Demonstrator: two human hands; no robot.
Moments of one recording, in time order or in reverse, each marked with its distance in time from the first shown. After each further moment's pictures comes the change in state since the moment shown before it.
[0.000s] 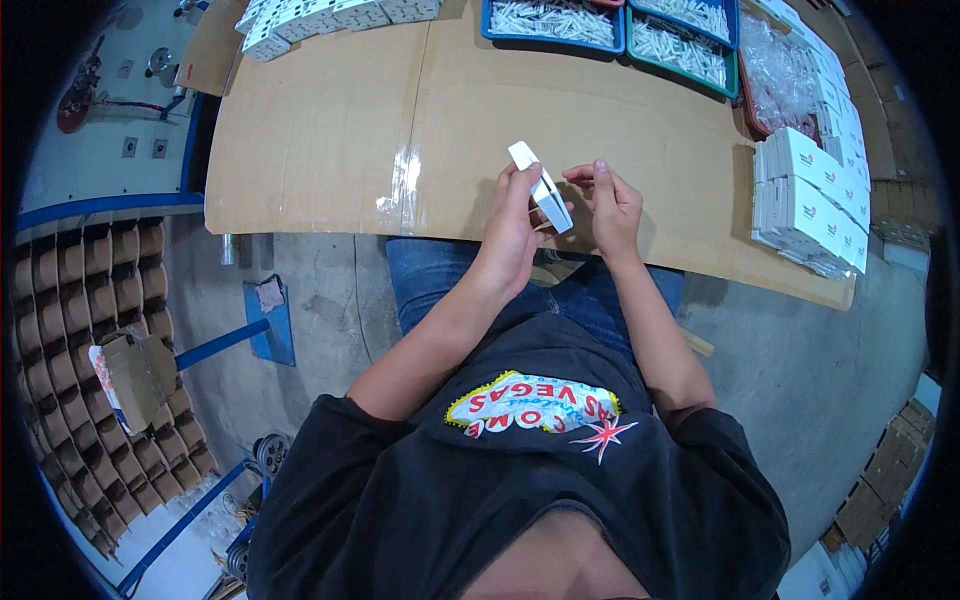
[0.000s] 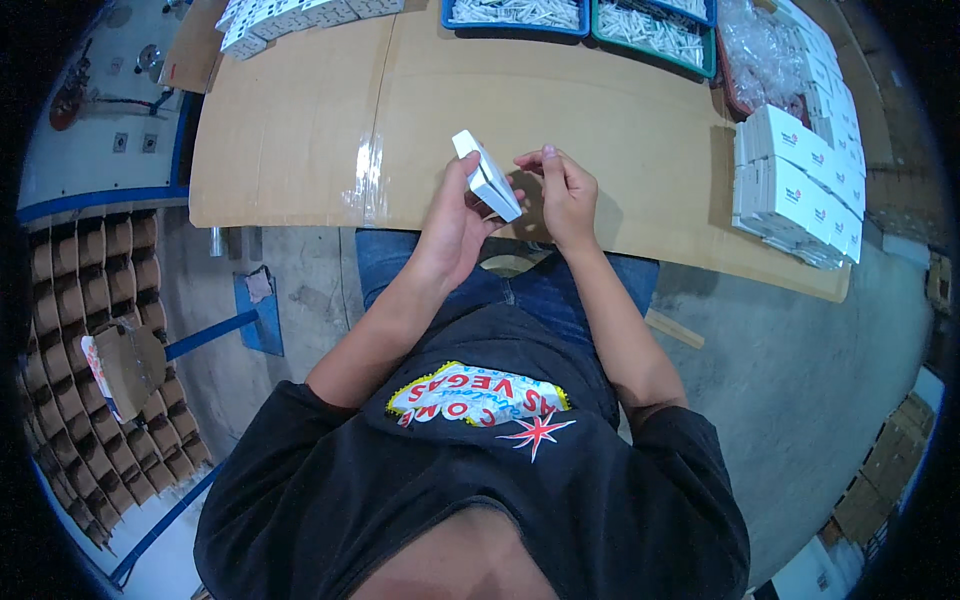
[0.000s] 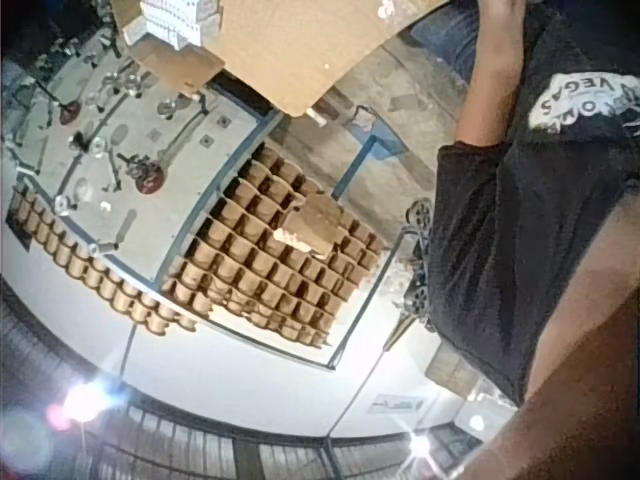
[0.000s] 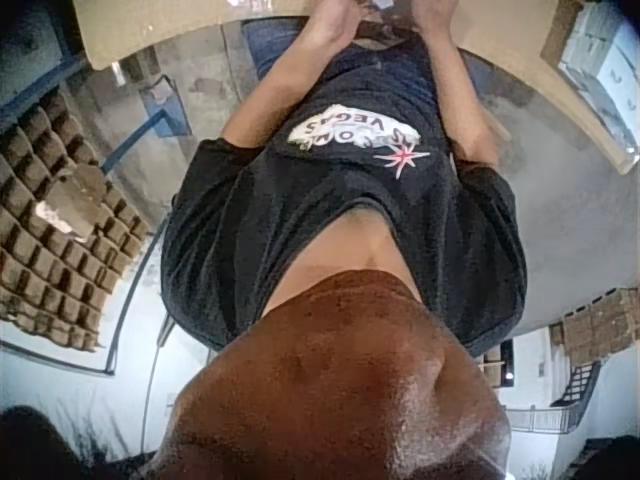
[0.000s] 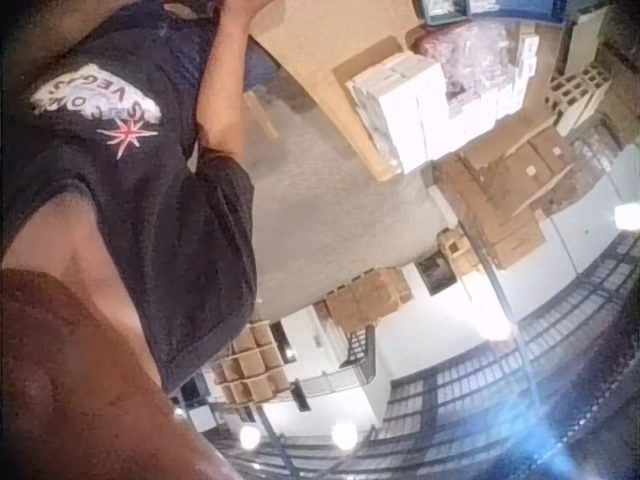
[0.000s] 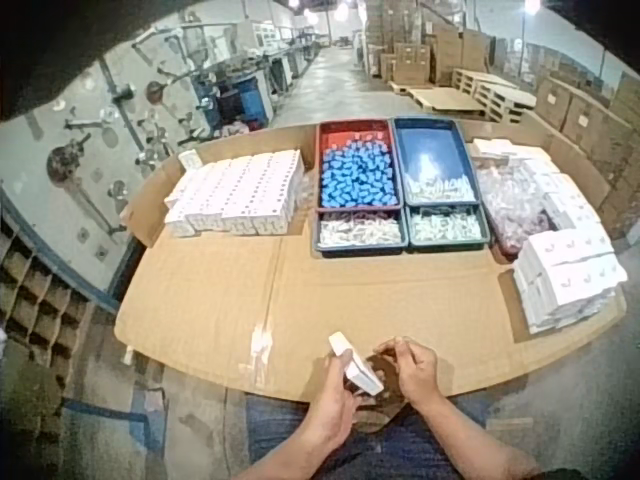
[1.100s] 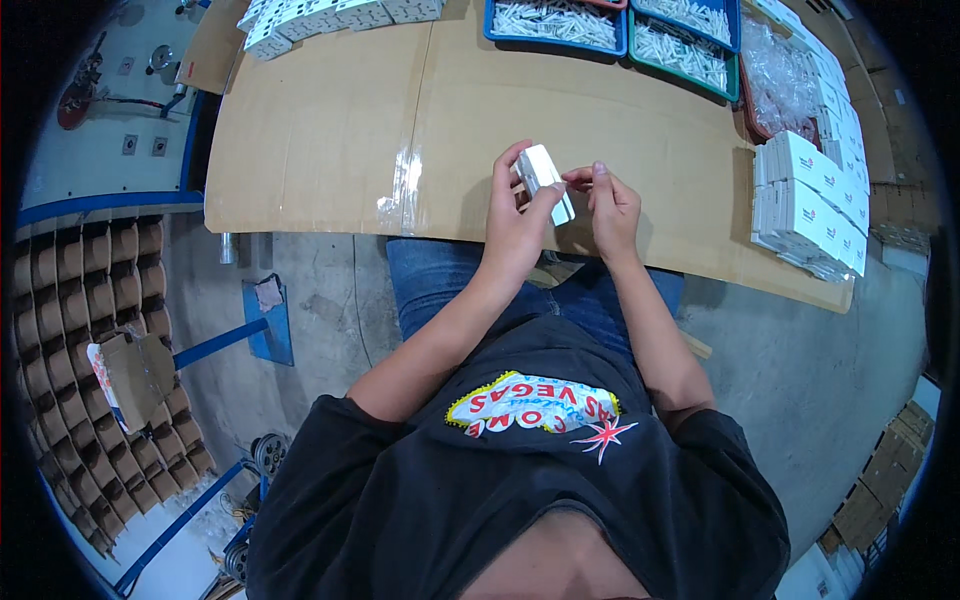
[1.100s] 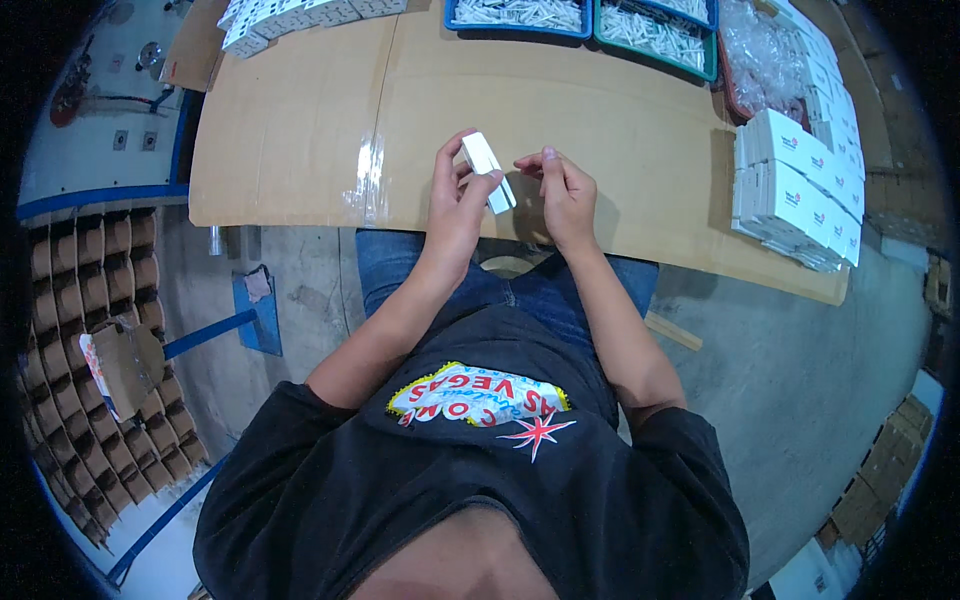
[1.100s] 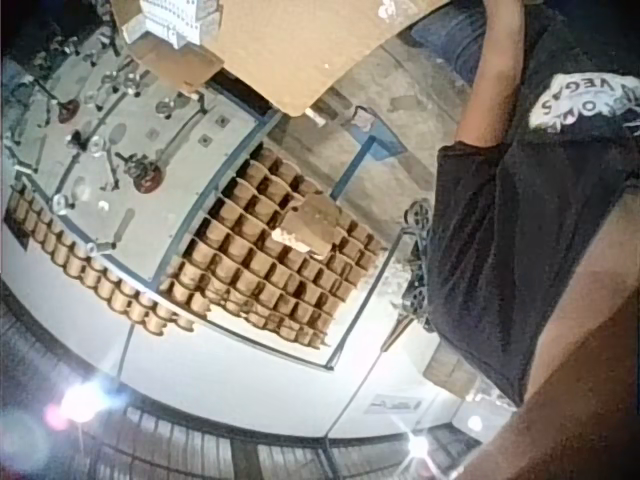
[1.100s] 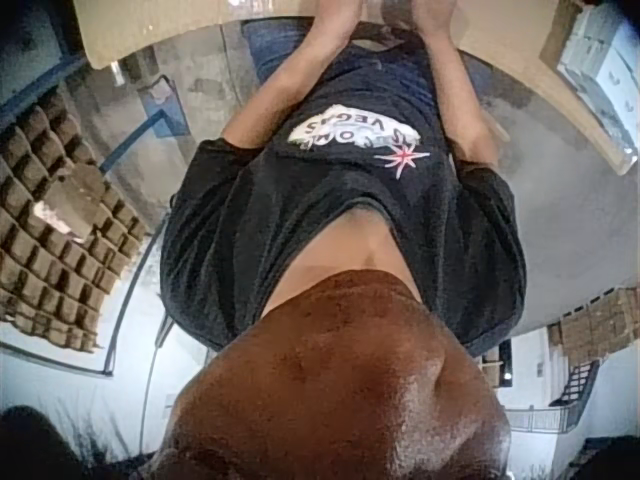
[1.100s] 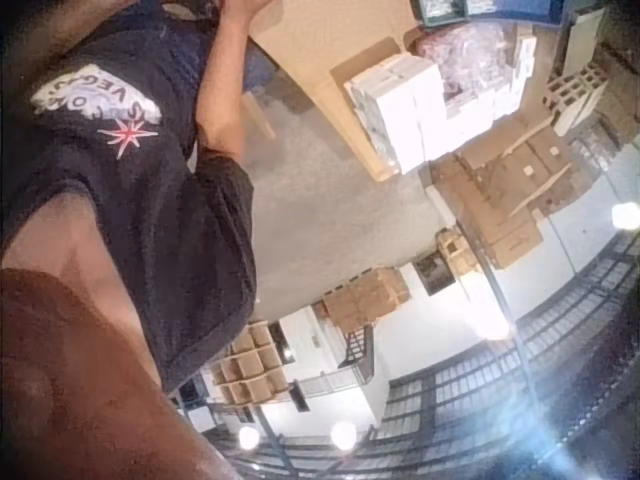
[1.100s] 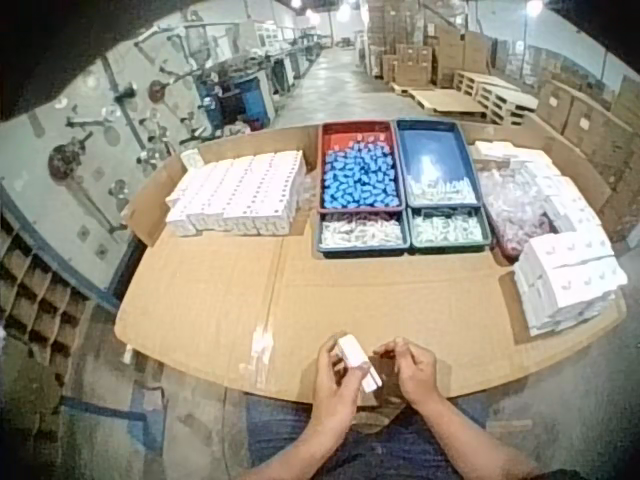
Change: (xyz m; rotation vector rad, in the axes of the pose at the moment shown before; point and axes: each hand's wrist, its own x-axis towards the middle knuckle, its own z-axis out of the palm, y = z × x) left_hand 0.002 -0.003 0.000 0.350 0.028 0.401; right_hand 0.002 0.005 -0.002 0.016 -0.051 -0.010
